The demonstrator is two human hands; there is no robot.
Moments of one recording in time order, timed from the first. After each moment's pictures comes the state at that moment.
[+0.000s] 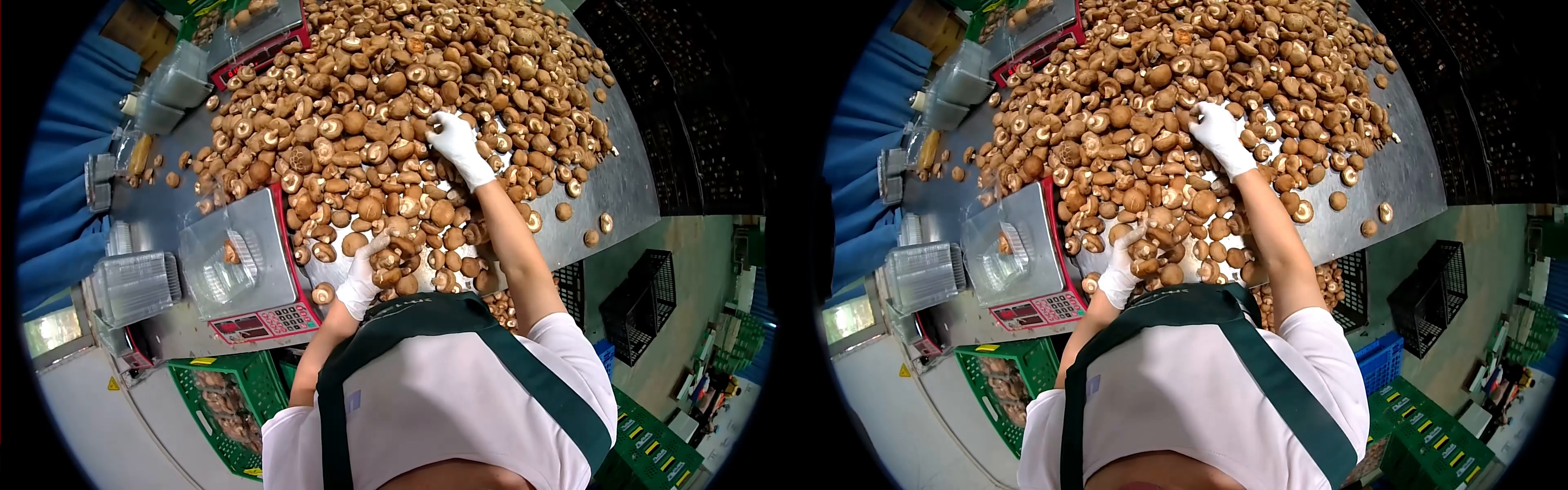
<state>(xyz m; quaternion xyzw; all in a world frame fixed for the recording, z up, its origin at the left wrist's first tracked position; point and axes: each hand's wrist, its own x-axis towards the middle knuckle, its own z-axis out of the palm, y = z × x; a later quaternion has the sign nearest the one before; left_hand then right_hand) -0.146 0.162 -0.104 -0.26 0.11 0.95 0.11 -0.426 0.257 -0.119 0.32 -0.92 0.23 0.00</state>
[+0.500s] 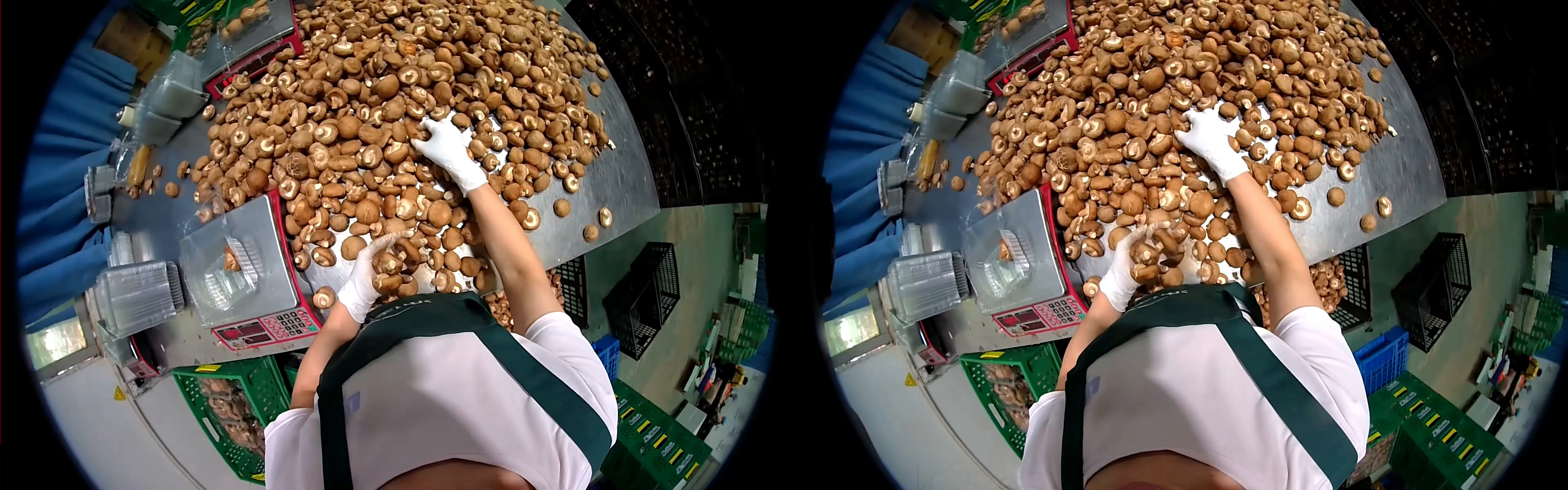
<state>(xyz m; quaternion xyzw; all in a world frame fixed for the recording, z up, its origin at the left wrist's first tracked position) -0.151 0.162 -0.110 -0.24 0.18 0.94 0.17 -0.413 0.255 -0.117 0.26 -0.92 0.28 -0.08</state>
